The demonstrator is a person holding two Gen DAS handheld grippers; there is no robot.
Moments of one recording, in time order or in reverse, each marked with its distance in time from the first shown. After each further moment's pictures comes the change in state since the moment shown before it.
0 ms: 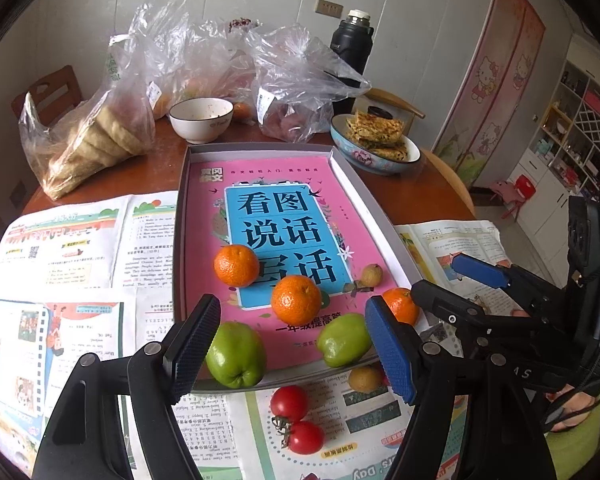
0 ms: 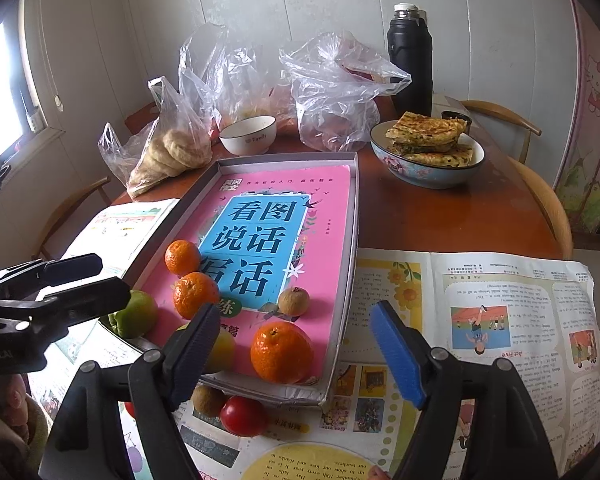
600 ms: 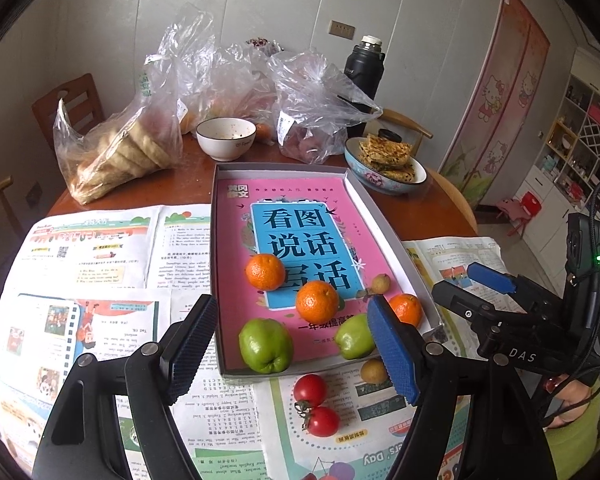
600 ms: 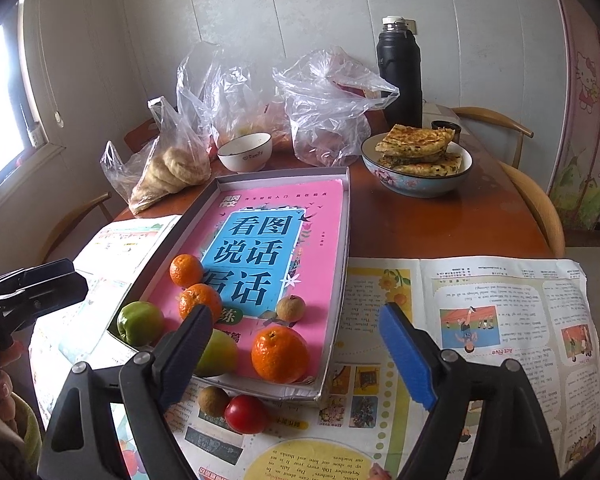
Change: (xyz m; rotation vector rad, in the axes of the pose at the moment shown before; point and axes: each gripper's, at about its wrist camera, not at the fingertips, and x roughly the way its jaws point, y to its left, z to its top) left arm -0.038 0.015 -0.006 -0.021 -0.067 0.032; right arm -0.017 -0.002 -0.002 0.022 -0.045 0.000
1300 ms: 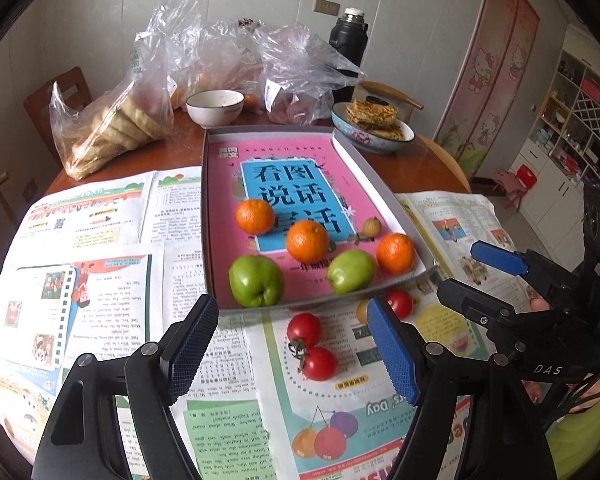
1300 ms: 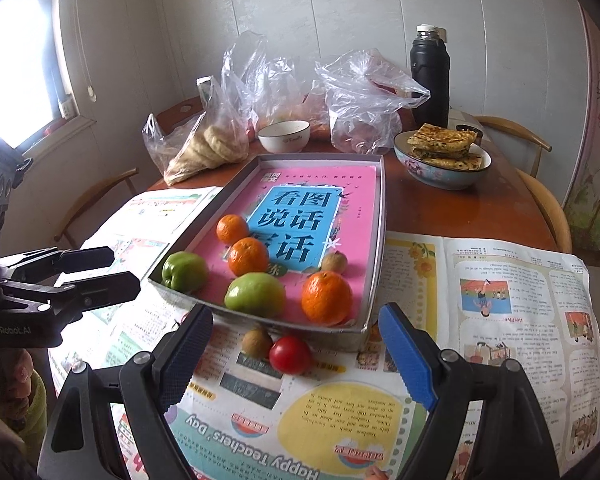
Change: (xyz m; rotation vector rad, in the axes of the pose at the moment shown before) left arm -0.003 -0.009 -0.043 0.055 0.081 -0.012; right arm -0.030 0.033 -0.040 -0.094 0.022 0.050
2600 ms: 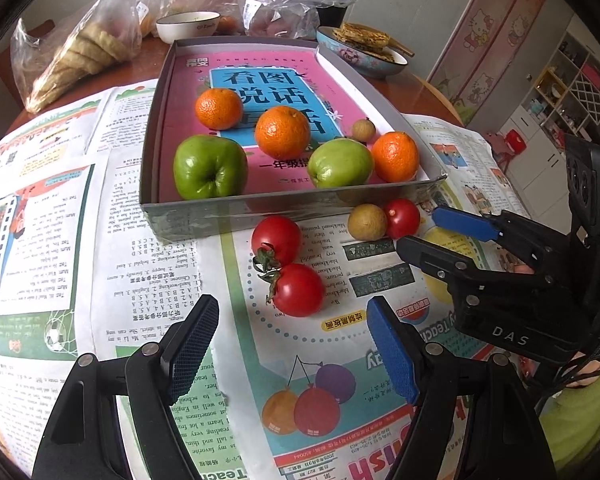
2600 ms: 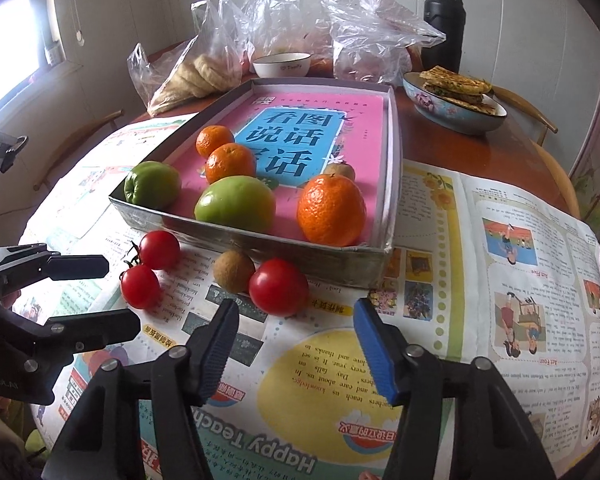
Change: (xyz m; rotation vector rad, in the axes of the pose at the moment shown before) left arm 0.058 -0.007 -0.043 -0.011 0.200 -0.083; right arm 0.052 0.003 -0.033 -0.063 0.176 -0.045
